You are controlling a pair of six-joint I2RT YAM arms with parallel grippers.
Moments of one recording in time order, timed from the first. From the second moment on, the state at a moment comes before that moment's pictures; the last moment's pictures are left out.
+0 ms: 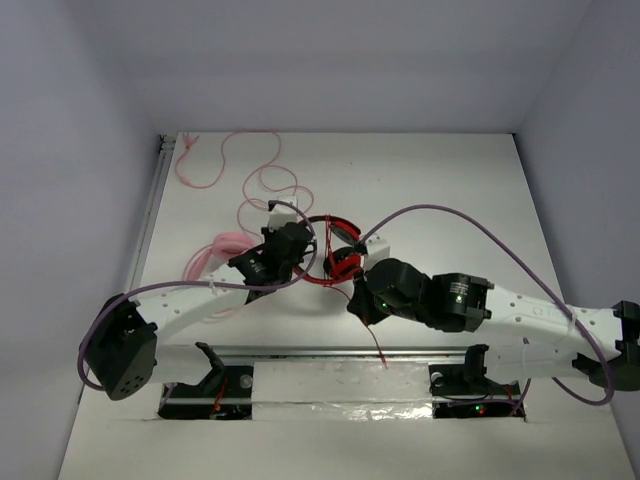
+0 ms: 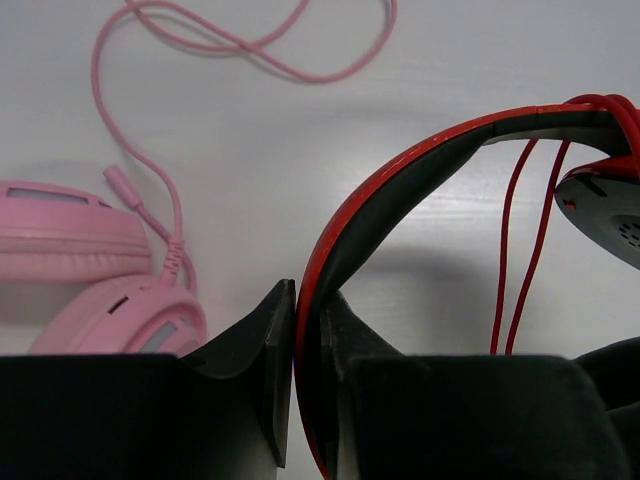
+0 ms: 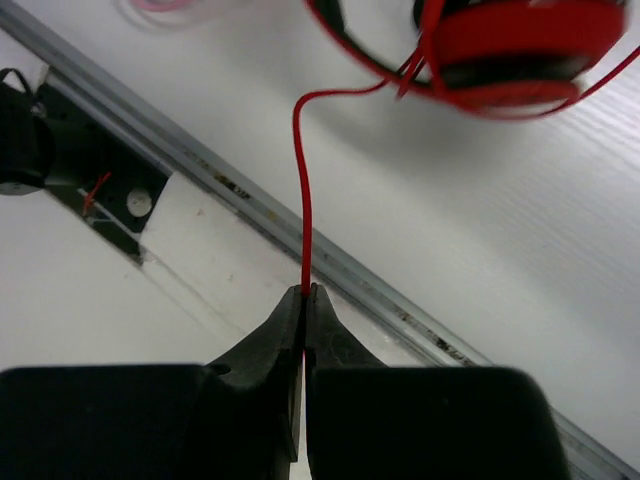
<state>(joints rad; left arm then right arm) -0.80 1.26 0.78 -0.17 -0.66 -0.51 1.26 1.07 1.00 -0.64 0.24 0.72</state>
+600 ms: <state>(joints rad) -0.96 1.25 0.75 -0.35 -0.46 -0.47 1.26 1.18 1.14 -0.81 0.67 0.47</state>
